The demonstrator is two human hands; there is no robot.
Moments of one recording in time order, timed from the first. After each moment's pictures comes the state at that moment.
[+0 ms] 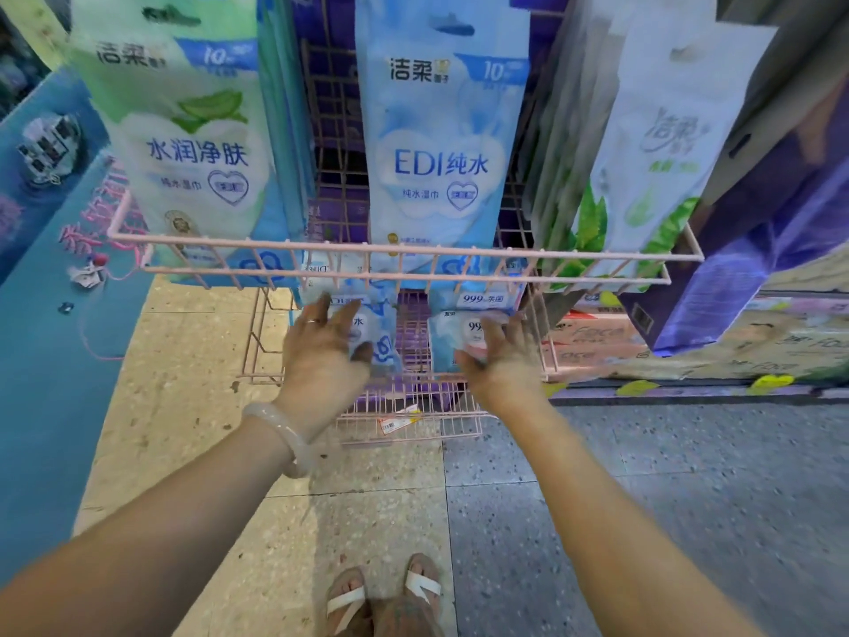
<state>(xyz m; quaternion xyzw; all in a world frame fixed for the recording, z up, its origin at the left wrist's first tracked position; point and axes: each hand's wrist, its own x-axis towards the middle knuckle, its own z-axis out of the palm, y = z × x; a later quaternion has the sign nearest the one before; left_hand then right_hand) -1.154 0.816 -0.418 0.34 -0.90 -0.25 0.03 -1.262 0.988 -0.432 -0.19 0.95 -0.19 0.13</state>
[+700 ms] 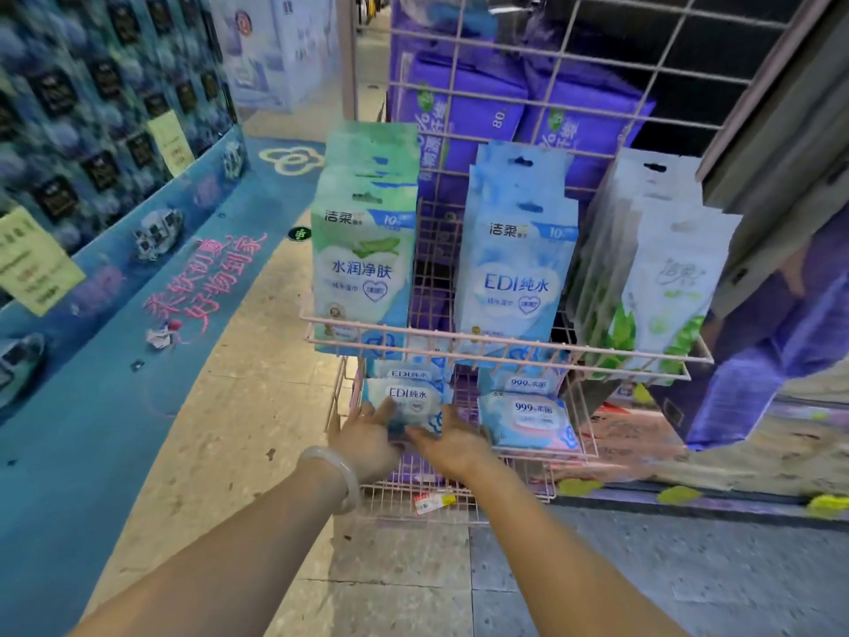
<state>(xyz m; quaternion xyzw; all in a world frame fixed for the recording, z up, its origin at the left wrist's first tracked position) -1.115 0.791 -0.427 0.29 -0.92 -0.22 -0.15 -1.204 0.904 -0.413 -0.25 0.90 -0.14 0.34</state>
